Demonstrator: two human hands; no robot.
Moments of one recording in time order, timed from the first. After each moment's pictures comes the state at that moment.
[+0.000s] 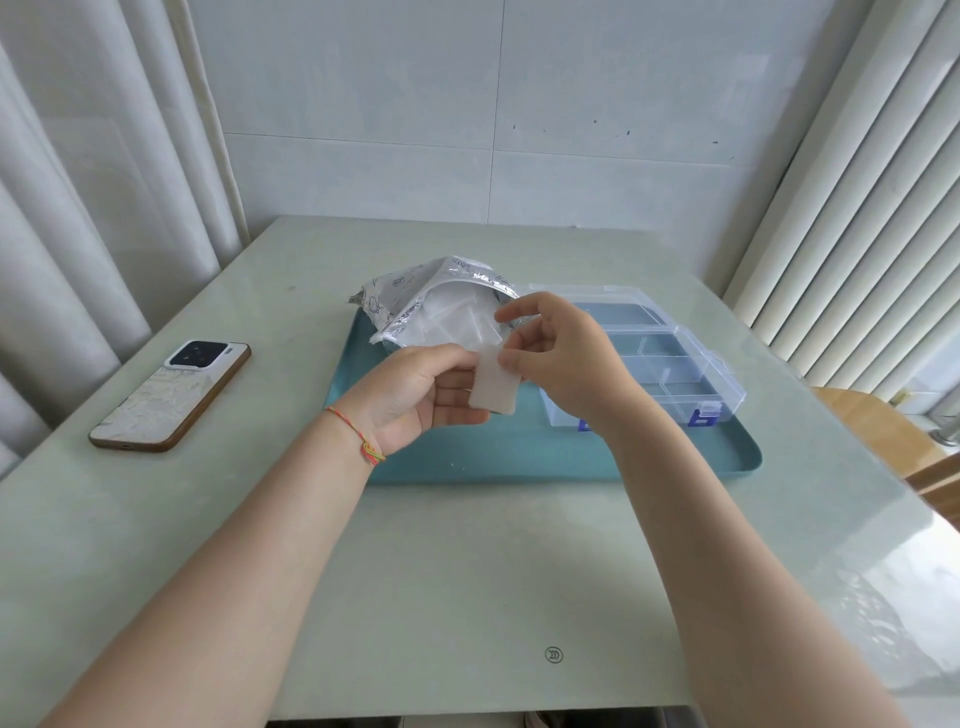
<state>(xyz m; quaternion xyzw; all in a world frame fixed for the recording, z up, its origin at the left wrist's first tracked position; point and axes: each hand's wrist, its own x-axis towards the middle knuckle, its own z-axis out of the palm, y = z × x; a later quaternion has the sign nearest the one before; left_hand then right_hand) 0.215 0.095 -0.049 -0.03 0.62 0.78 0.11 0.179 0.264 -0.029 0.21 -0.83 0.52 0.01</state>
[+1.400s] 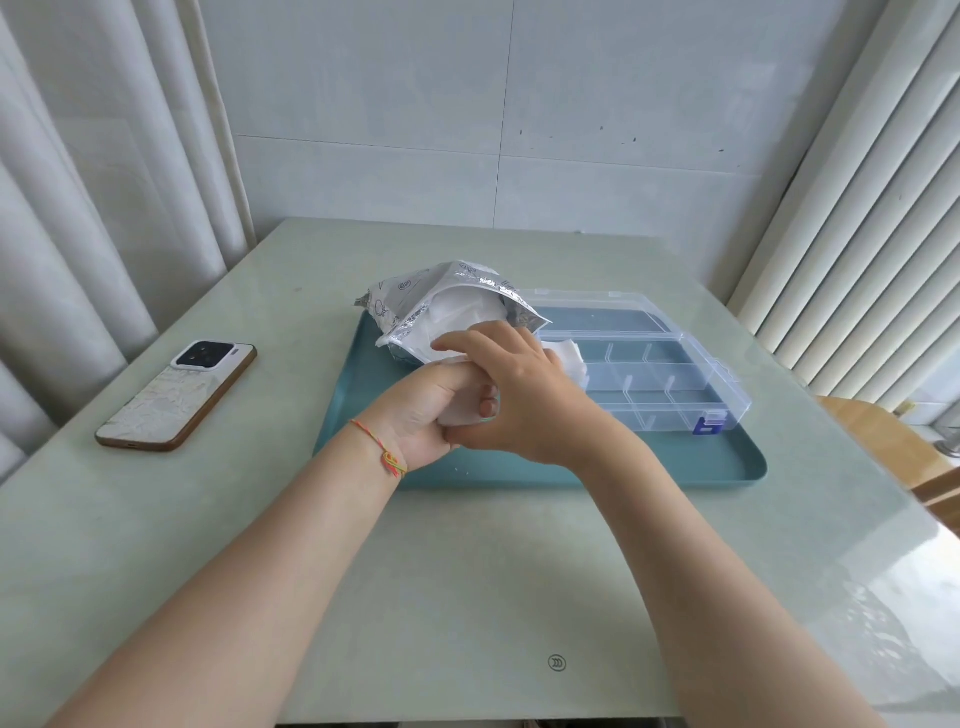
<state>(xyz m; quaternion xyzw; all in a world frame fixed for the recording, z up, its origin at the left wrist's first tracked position) 0.210 0.107 -0.062 -0.01 0.57 0.81 0.14 0.193 0.240 -0.051 0.37 -0.88 0.27 0.09</state>
